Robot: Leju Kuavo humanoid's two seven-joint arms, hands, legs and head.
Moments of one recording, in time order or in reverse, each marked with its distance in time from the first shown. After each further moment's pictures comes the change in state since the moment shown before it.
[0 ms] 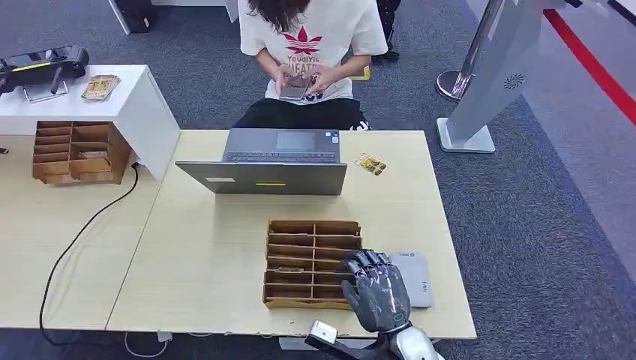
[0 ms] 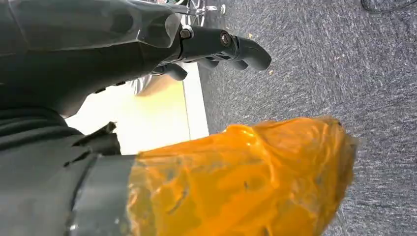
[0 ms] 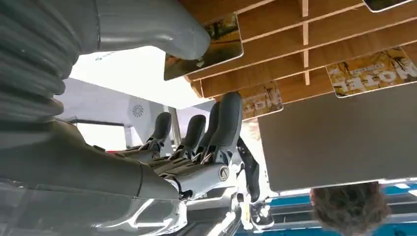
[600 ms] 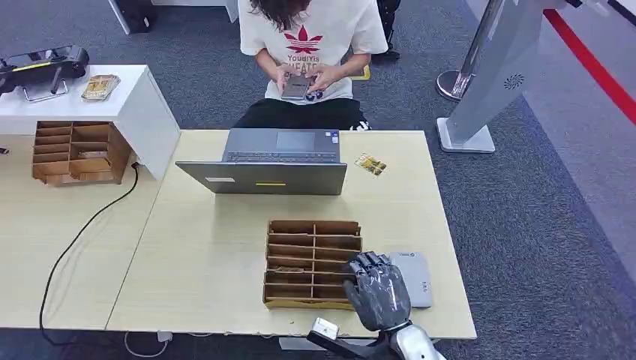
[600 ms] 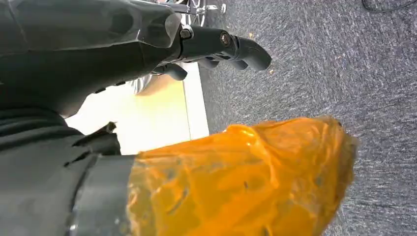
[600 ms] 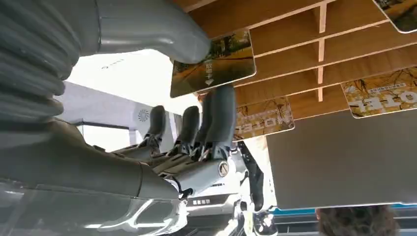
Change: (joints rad) left arm 0.000 0.000 0.003 0.000 -0.001 0.000 0.000; right arm -0.011 0.000 -0.004 0.034 -0.011 0.012 0.008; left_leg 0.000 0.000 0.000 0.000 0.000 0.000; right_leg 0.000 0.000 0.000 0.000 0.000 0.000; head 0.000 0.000
